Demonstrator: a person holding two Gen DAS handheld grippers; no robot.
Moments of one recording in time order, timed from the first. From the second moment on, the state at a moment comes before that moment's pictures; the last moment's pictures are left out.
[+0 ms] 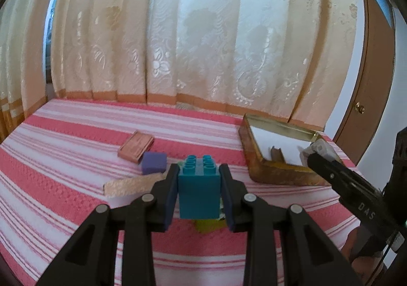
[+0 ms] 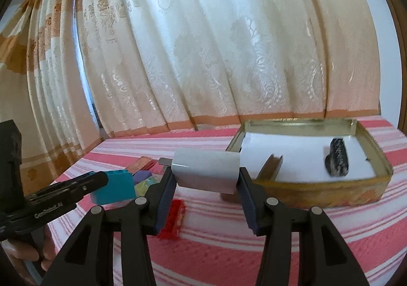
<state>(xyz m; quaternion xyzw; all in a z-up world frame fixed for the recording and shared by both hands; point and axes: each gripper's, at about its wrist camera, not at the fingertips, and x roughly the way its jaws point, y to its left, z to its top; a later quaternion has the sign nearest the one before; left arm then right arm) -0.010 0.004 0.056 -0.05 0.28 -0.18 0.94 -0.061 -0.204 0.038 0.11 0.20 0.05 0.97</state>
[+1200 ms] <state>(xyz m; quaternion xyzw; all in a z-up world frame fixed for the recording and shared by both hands) 0.051 -0.197 0.065 0.00 0.26 -0.27 0.93 -0.011 -0.371 0.035 0.11 0.19 -0.15 0.96</state>
